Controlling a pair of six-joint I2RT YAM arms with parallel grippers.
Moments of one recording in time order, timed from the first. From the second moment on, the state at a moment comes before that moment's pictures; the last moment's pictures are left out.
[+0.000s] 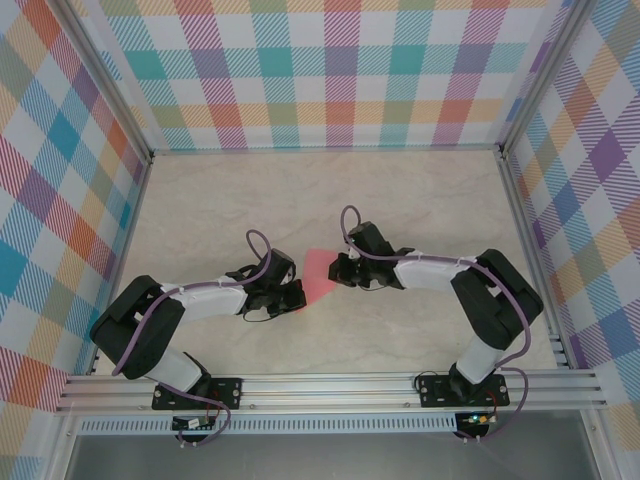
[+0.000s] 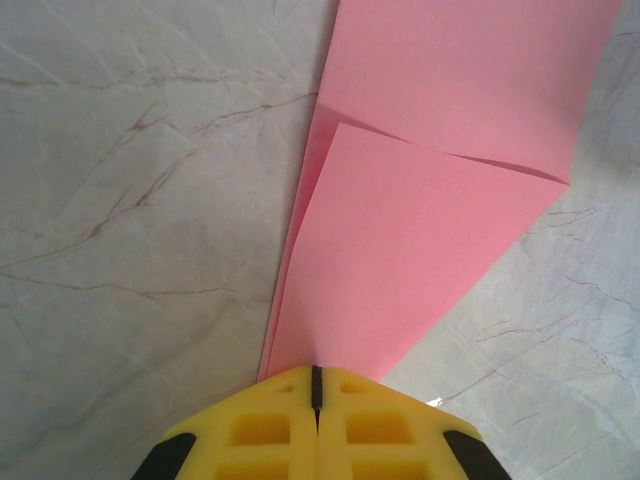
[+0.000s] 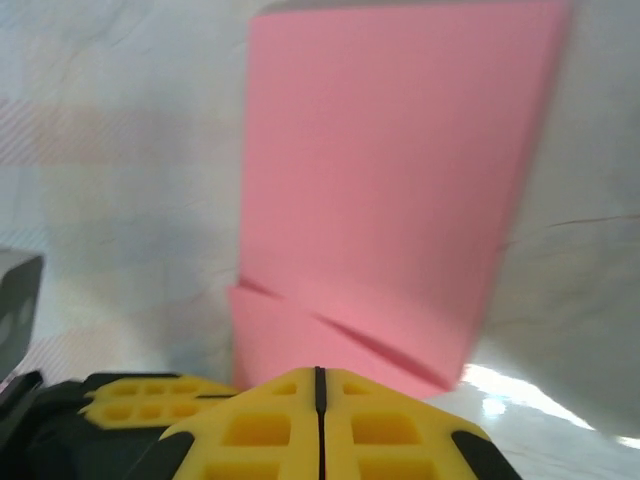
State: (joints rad) left arm -0.68 1.50 0.62 -0.15 0.23 -0.89; right arm 0.70 1.69 0.85 -0.04 -0.38 0.85
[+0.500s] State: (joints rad) left arm -0.68 1.50 0.62 -0.16 0.23 -0.89; right arm 0.69 1.81 0.83 0.05 -0.46 0.89
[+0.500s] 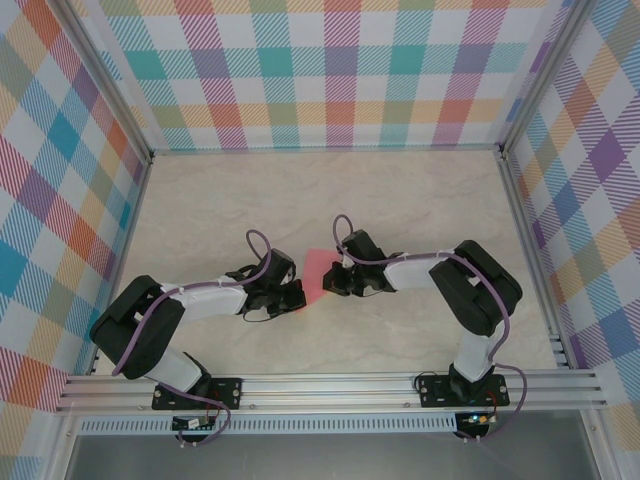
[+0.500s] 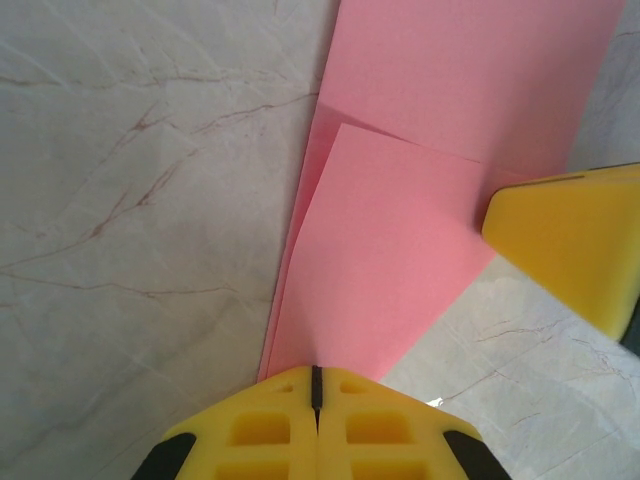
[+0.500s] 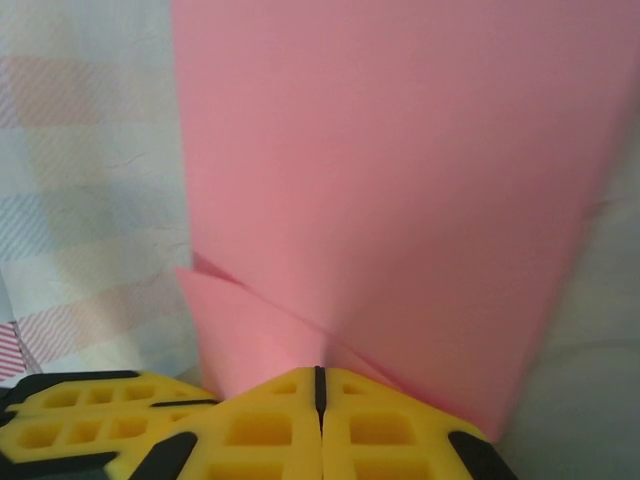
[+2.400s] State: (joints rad) left arm -0.68 1.53 0.60 -0.03 0.25 -0.92; right arm 0.73 1.85 0.89 -0.01 -0.48 0.92
